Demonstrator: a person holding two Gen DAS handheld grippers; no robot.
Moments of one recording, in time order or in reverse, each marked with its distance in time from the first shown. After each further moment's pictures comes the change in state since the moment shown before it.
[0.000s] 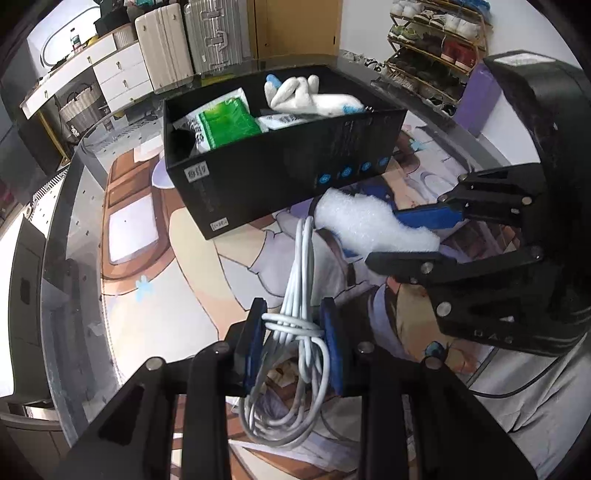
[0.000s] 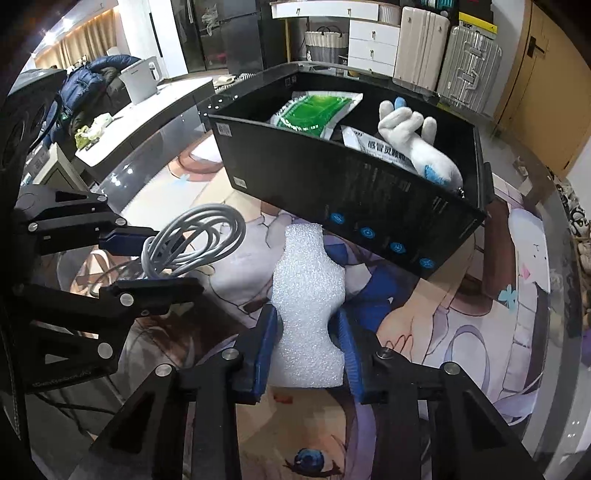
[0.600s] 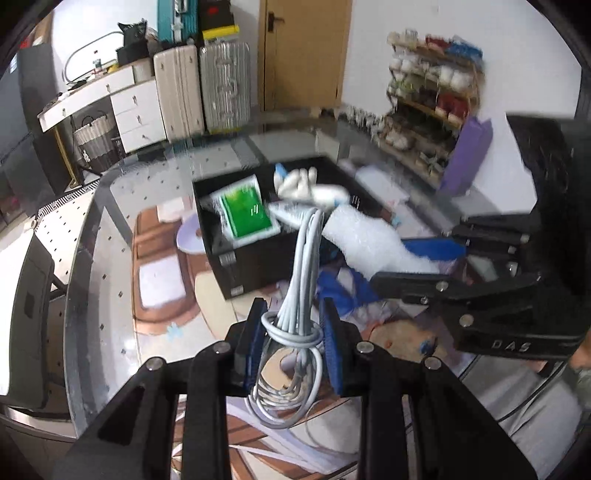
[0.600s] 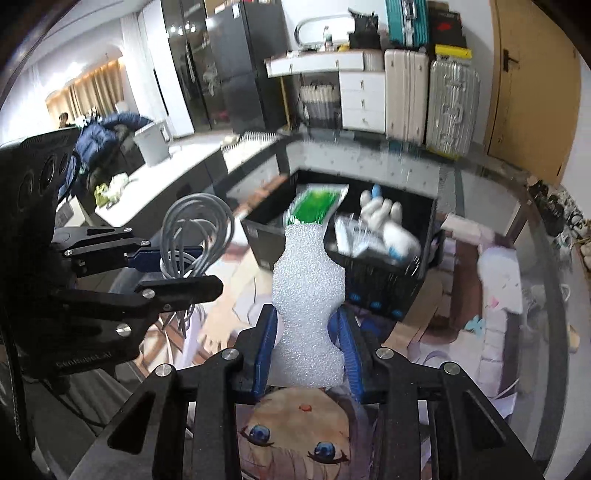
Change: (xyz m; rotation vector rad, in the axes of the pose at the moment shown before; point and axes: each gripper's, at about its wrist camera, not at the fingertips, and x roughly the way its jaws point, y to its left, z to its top) left arm -0.067 0.007 0.012 -0.052 -0.235 -0.023; right arm -0.088 -0.004 0.000 0.076 -0.244 0.044
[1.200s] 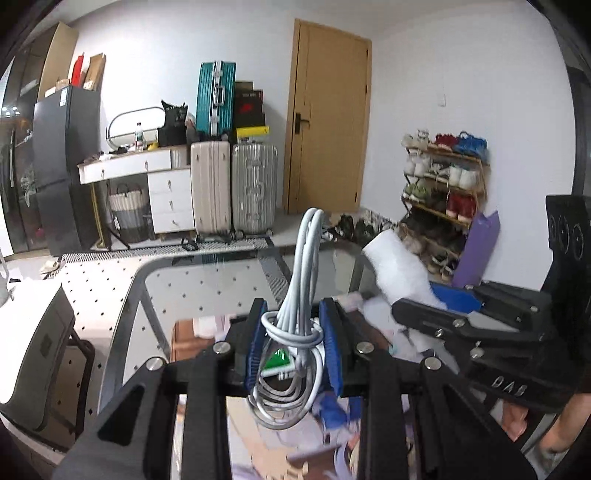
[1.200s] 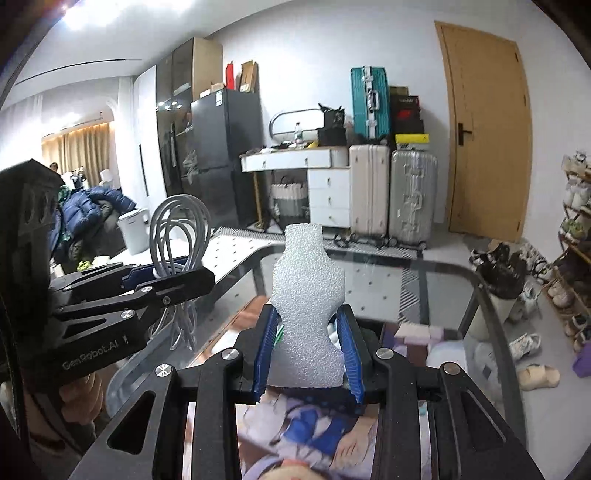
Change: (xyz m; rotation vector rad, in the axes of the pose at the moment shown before) left arm -0.071 0.016 0.049 -0.057 -0.413 0.074; right arm -0.091 0.016 0.049 0.030 -0.386 -0.142
